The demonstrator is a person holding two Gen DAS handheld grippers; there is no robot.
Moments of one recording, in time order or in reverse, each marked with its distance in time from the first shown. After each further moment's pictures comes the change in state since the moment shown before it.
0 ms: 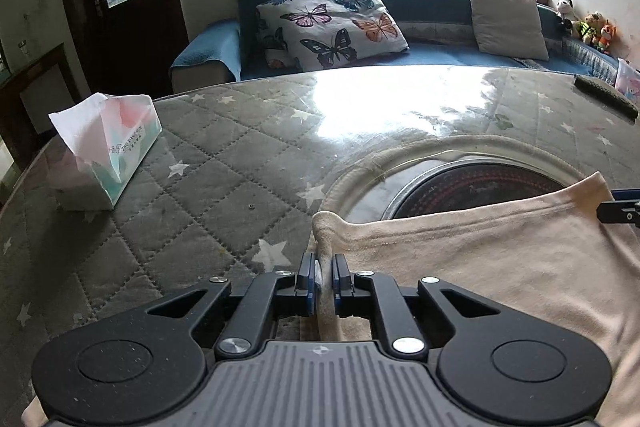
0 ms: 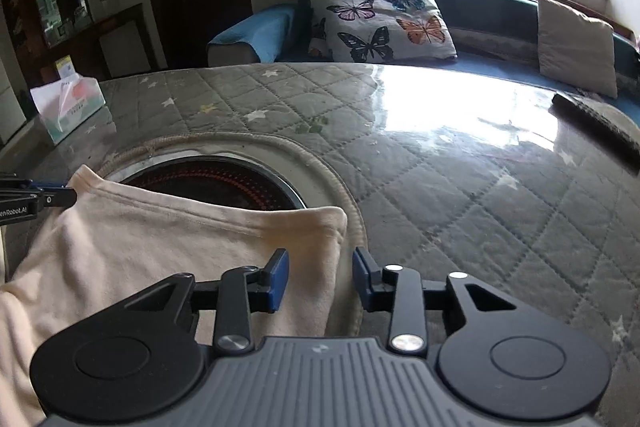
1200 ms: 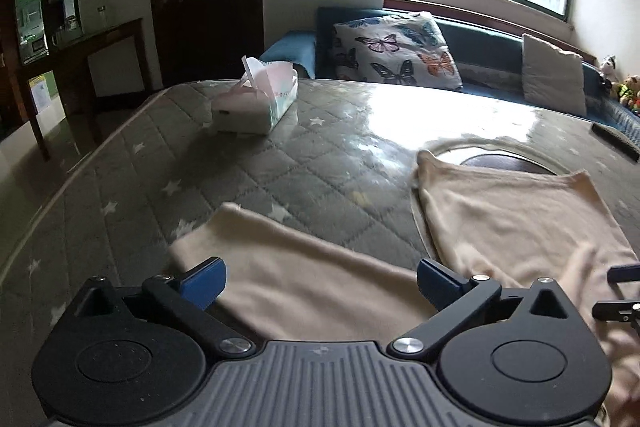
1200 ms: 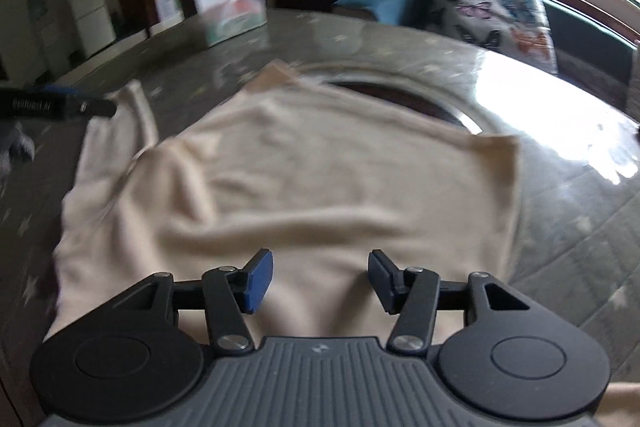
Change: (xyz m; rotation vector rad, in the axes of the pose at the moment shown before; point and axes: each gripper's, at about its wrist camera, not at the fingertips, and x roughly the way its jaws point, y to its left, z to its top) left arm -0.146 0.062 -0.103 -0.191 -0.080 0.086; right arm -0.075 0.105 -0.078 -0.286 0.079 0.212
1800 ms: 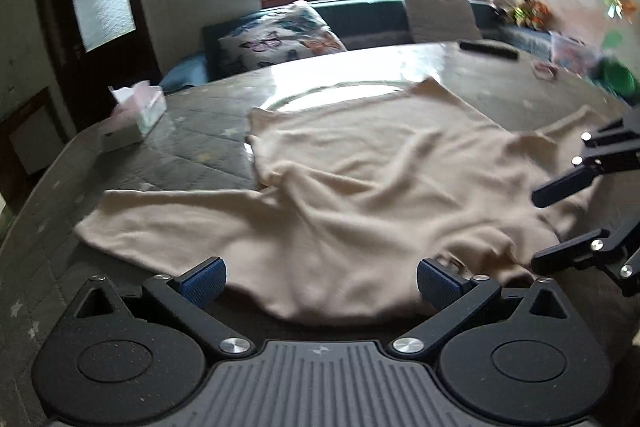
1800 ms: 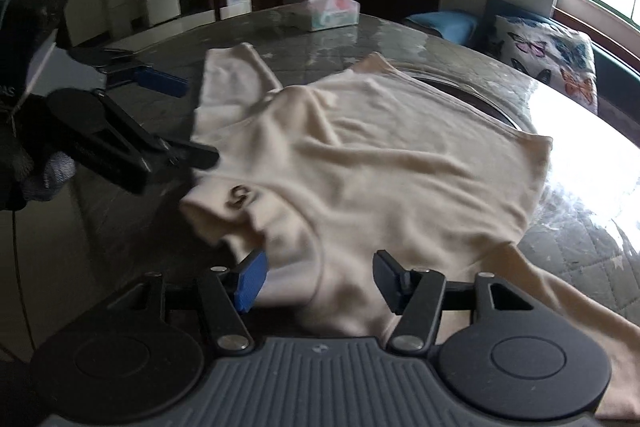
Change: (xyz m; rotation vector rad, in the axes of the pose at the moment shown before) left arm -0.055 -0.104 -0.079 0.328 -0.003 -0.170; right arm -0.076 0.055 -0.065 -0.187 -0.027 0.097
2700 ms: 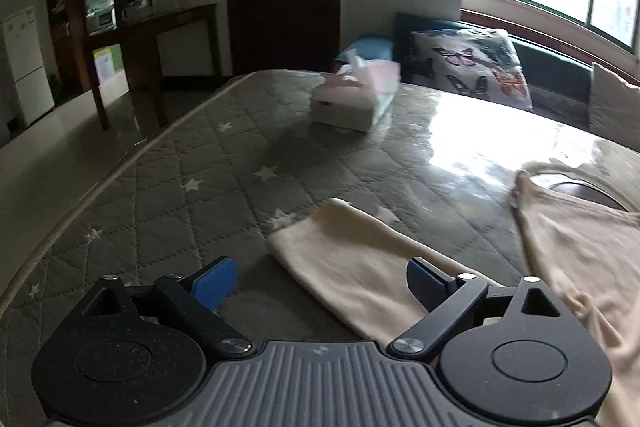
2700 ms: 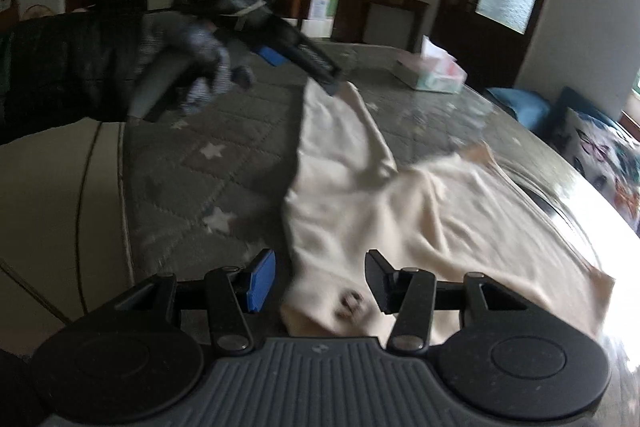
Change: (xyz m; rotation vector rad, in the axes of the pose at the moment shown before) left arm 0.046 0.186 0.027 -0.483 0.021 0.362; right arm 0.035 0.078 0.049 -0.291 -0.094 0.086
